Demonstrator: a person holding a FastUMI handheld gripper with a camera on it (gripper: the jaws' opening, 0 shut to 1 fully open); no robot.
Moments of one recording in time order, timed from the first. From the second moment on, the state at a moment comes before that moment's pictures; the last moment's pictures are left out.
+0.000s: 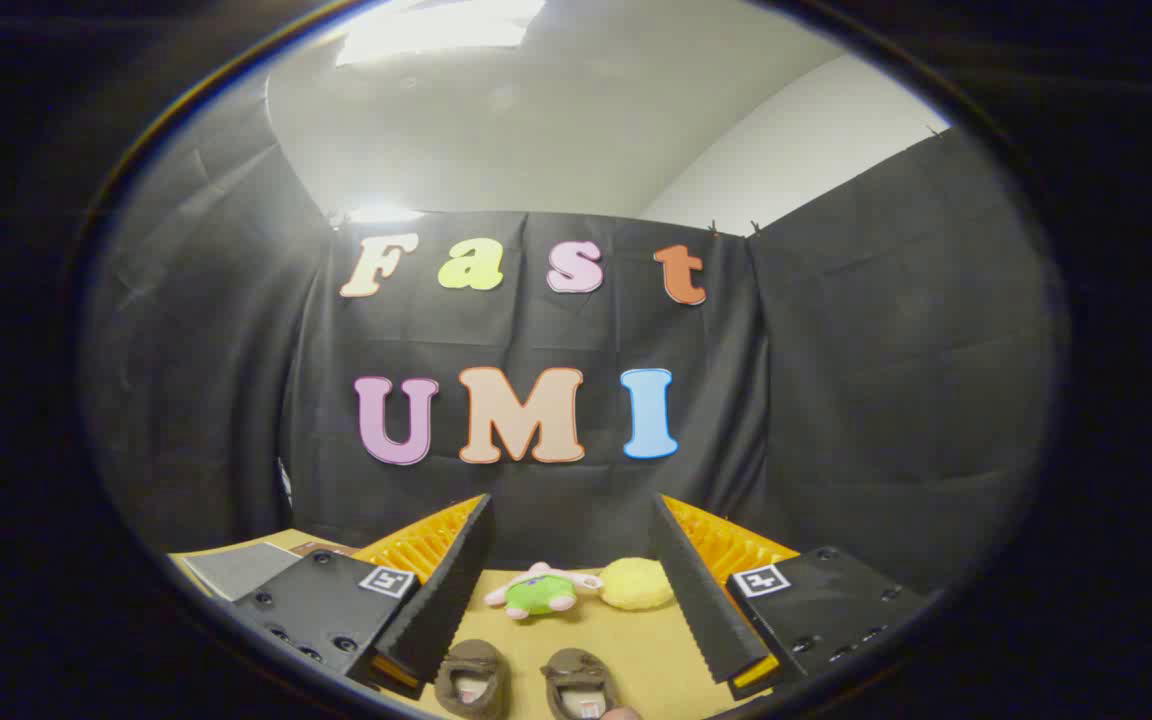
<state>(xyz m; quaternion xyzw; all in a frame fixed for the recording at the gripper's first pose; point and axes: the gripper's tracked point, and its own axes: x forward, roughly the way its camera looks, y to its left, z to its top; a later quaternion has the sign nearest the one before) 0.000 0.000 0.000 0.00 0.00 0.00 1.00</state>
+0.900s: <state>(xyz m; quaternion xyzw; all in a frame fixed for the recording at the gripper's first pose) 0.050 0.064 -0.039 0.04 0.04 0.09 0.99</state>
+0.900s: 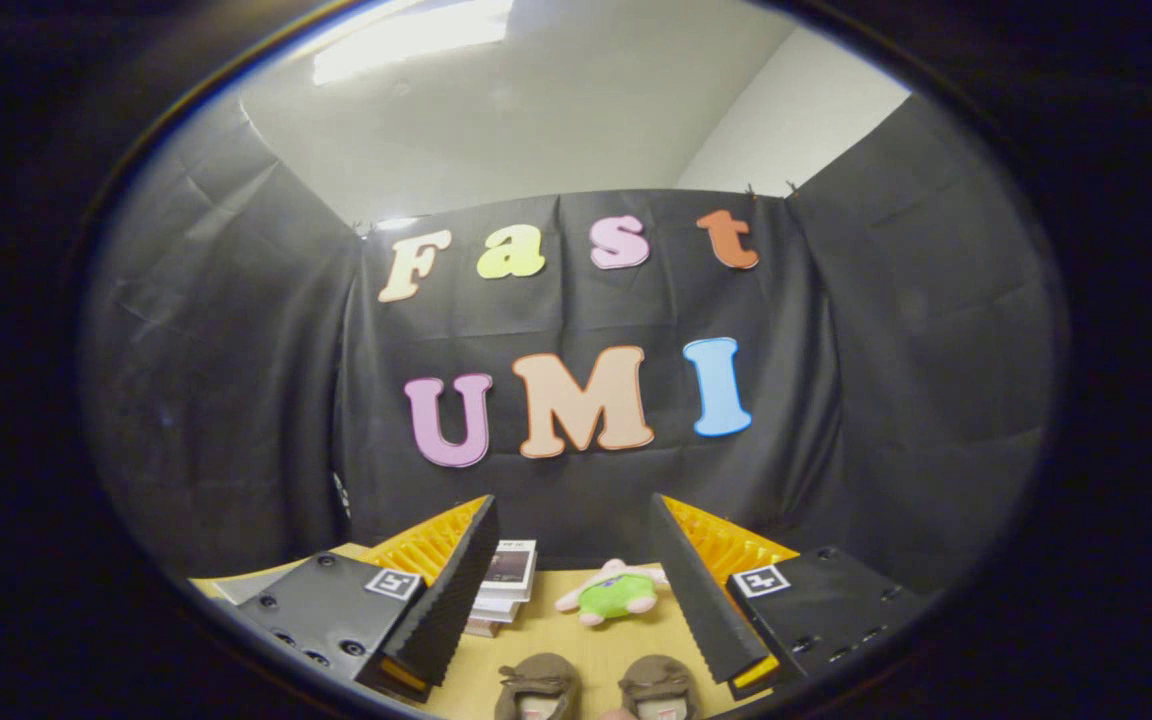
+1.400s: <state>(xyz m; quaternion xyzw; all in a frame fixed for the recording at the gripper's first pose) 0.040 0.092 -0.059 0.05 0.05 0.13 0.99</state>
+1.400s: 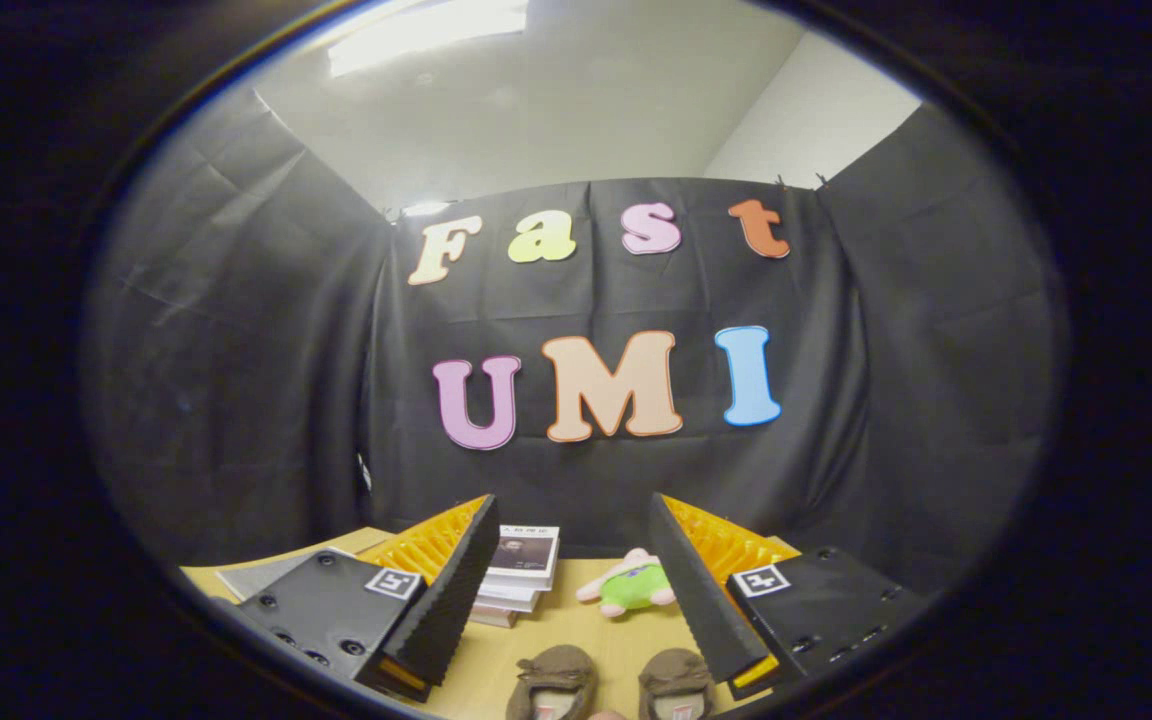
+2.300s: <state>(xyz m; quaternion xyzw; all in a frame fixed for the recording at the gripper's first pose) -0.044 0.203 -0.183 0.25 0.28 0.23 0.90</state>
